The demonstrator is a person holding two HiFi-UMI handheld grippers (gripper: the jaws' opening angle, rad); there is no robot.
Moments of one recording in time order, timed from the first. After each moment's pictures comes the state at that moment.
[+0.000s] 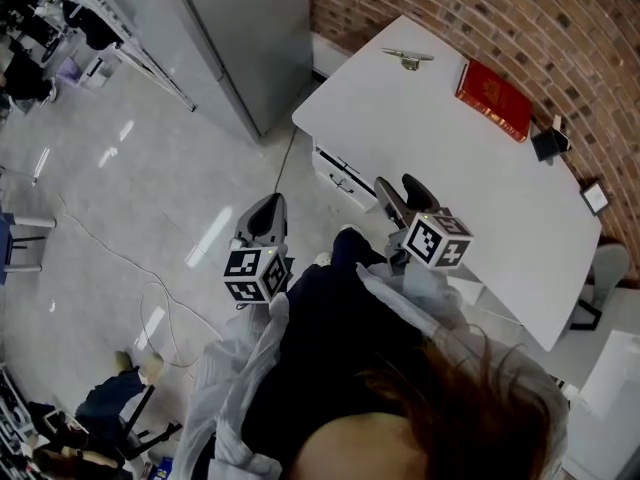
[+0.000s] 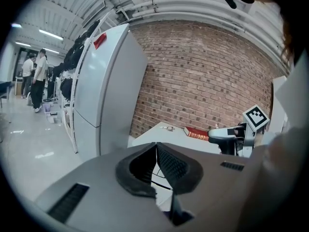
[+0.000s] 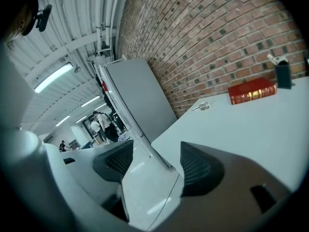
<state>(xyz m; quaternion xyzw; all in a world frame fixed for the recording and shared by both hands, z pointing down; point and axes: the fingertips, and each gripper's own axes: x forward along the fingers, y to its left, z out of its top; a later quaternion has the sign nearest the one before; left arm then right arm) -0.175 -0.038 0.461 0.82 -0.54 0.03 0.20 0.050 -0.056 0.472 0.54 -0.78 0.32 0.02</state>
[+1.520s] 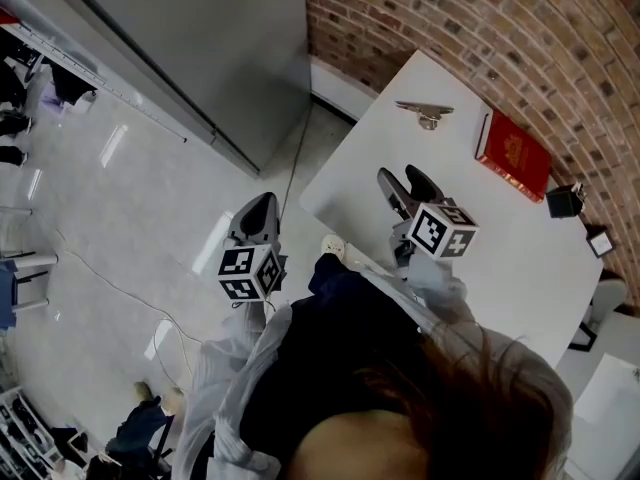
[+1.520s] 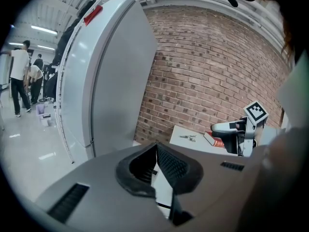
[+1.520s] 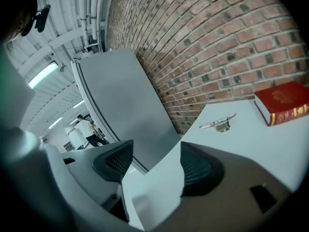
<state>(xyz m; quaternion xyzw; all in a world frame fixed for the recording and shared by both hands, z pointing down) -0.201 -0.283 0.474 0.82 -0.53 0.06 0.21 0.049 -0.301 0.475 0.55 -0.77 0.33 0.03</state>
